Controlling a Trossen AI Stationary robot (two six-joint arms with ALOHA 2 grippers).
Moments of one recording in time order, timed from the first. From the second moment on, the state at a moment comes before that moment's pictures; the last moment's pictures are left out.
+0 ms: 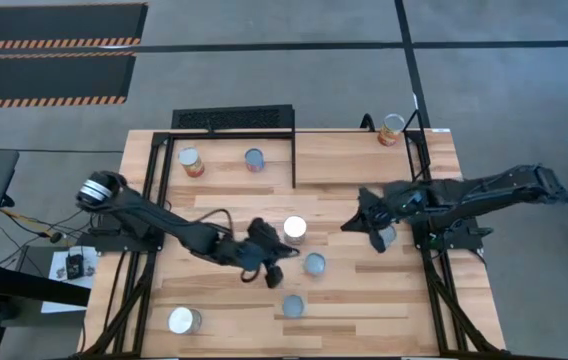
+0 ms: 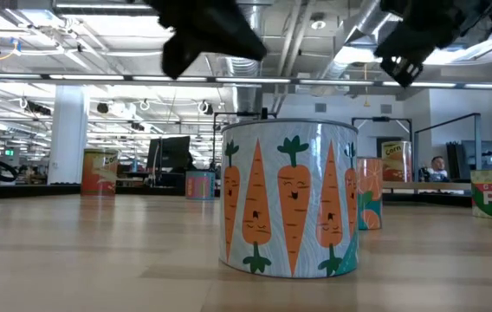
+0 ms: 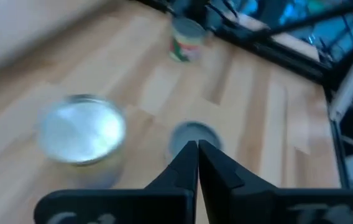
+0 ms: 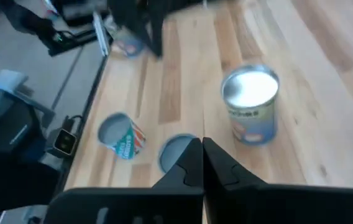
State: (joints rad) left arm -0.37 1.61 1.05 -0.02 -0.48 -0.64; right arm 0.11 0.90 0.63 -0.22 -0.10 0.36
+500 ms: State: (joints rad) left arm -0.36 1.17 0.50 0.33 -0.53 -0.66; right arm 0.34 1.35 0.89 -0.41 0.06 0.42
